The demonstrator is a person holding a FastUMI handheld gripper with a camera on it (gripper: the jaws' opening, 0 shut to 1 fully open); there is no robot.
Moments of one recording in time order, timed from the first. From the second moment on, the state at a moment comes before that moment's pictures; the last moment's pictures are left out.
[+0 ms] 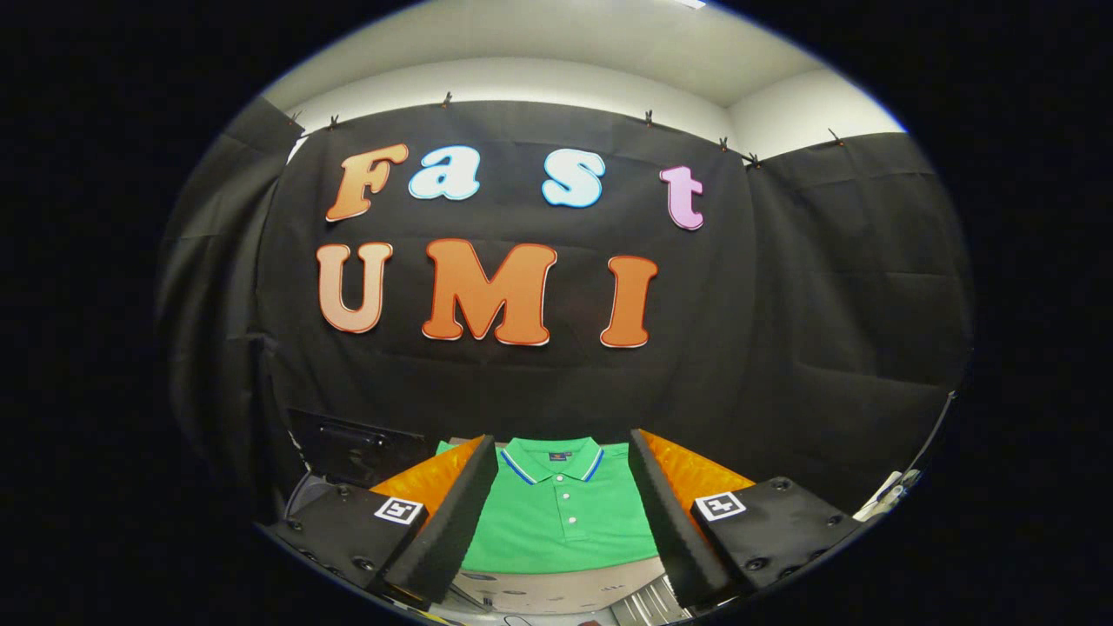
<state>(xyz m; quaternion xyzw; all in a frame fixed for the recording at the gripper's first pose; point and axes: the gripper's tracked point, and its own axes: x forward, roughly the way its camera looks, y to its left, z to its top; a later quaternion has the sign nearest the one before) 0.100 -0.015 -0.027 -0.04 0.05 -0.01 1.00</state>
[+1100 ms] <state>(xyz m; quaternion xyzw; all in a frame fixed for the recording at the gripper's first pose) 0.270 -0.049 -0.213 0.00 0.34 0.01 0.94</state>
